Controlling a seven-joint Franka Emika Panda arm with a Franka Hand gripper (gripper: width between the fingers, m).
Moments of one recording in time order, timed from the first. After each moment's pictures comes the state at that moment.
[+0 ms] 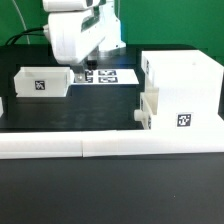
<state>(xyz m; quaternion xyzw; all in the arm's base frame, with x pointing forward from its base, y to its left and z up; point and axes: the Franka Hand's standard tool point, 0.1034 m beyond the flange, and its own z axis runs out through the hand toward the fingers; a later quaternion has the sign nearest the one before) 0.487 -0.048 0.067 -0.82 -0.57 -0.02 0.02</state>
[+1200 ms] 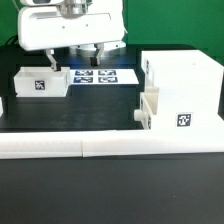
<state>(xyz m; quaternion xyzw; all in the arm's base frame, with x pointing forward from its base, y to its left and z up) 0.444 -0.064 0.063 -0.99 -0.13 -0.03 0.02</state>
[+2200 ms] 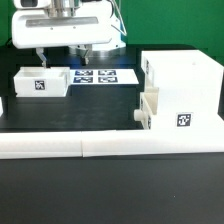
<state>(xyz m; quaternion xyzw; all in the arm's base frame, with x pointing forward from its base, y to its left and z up) 0.387 -0.088 0.051 -1.00 -0.07 -0.02 0.01</state>
